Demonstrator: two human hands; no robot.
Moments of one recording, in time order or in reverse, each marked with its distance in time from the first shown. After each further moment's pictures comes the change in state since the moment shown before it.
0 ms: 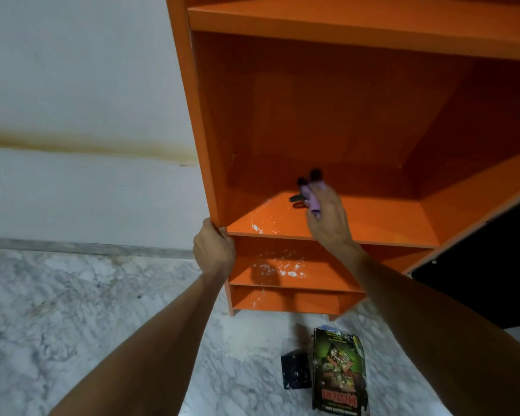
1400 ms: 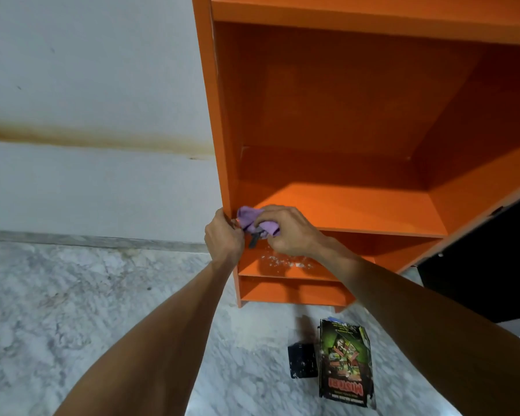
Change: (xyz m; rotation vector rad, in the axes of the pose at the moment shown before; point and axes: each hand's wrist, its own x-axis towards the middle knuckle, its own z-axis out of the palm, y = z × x) left_hand 0.004 -0.003 -0.009 -0.052 -0.051 0.041; right_hand -0.034 -0.094 0.014 0.156 -0.481 -0.300
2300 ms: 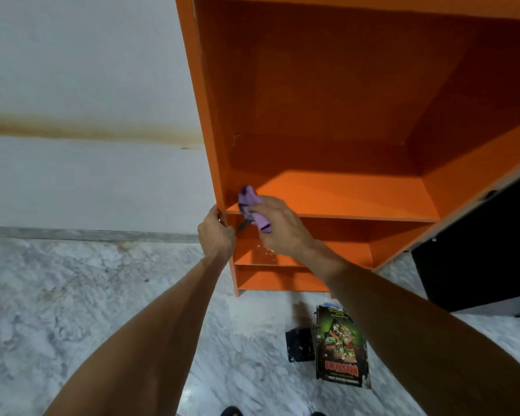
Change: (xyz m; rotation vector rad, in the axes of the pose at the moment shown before) left_hand -0.002 -0.023 0.008 -0.063 -0.060 -0.004; right_hand -0.017 -0.006 0.021 -0.079 0.113 0.078
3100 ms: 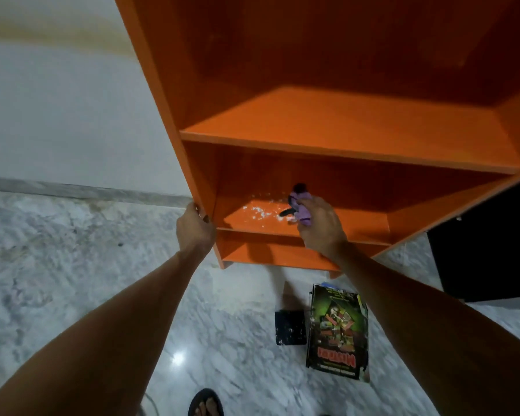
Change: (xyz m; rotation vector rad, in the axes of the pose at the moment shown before) left_hand 0.020 -0.146 0.112 0.146 -0.009 -0.077; right_hand -0.055 0.226 0.119 -0.079 0.027 0.342
